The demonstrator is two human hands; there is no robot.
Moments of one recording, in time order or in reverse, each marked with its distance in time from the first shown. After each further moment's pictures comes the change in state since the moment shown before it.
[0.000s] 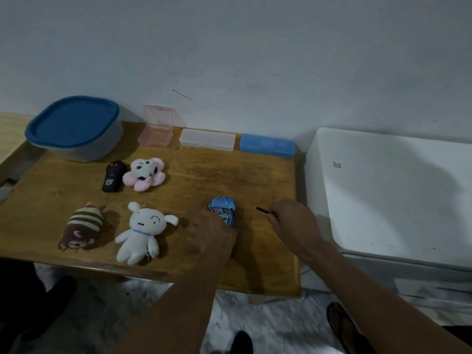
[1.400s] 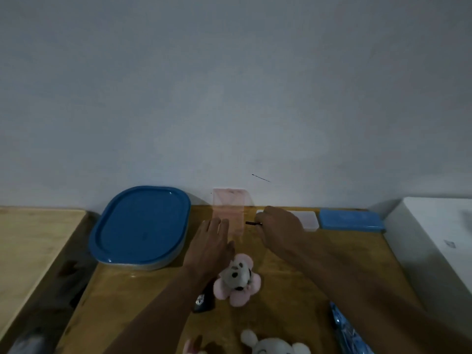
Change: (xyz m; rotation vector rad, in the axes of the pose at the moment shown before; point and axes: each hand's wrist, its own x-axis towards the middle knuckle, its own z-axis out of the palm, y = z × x) left_hand 0.299 -0.092 -0.223 0.265 0.172 1.017; right_hand 0.290 -0.234 0.049 -0.202 0.040 -0.029
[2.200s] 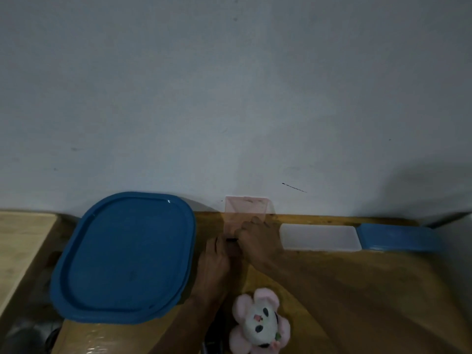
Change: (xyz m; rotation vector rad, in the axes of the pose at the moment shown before) left_hand 0.058 -0.067 0.095 -0.284 0.075 -0.132; right_hand 0.122 -0.032 0.110 -0.013 -0.311 0.005
